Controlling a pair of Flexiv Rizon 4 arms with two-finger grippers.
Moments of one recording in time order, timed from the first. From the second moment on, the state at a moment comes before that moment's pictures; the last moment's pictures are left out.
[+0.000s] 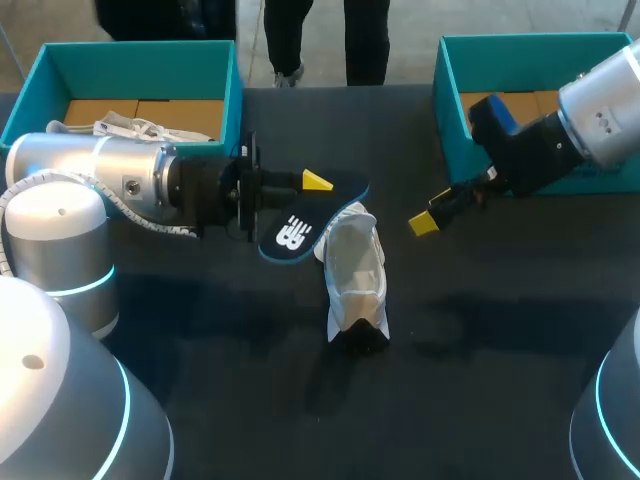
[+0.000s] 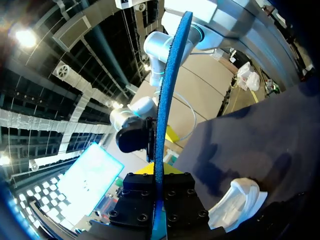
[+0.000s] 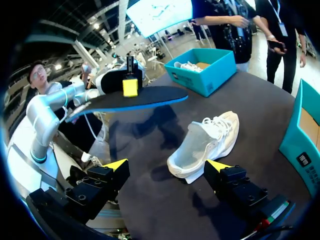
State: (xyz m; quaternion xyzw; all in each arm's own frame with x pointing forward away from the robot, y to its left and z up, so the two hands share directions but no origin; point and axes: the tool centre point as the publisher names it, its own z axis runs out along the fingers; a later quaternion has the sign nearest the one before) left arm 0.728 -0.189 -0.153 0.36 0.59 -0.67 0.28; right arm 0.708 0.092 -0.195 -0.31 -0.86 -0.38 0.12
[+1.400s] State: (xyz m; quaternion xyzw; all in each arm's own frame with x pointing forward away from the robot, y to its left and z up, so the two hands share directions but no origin) left arm 0.702 -0.171 -0.155 0.20 0.61 -0.75 0.14; right arm 0.702 0.094 -0.230 -0.13 -0.94 -0.32 -0.03
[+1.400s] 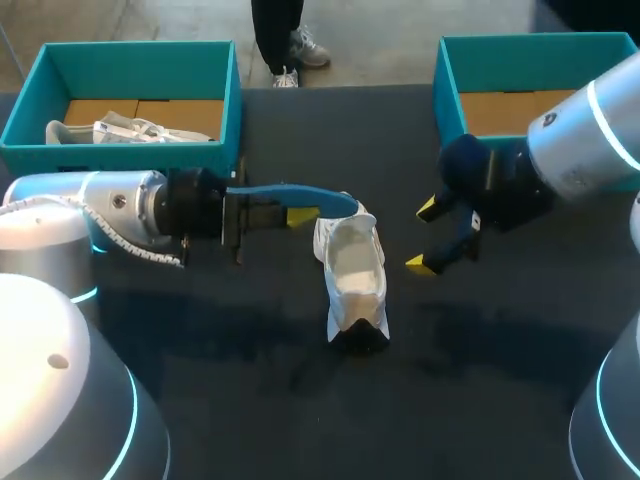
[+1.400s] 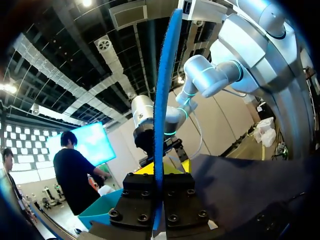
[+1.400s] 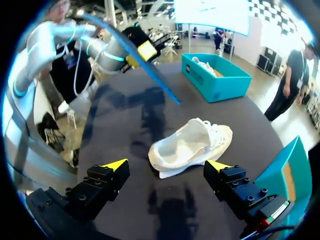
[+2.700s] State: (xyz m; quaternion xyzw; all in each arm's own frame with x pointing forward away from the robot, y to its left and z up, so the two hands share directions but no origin) left arm 0.693 -0.171 -0.206 0.15 0.64 -0.74 0.14; right arm 0.715 0.082 -0.248 0.06 -0.96 -0.25 -0.15
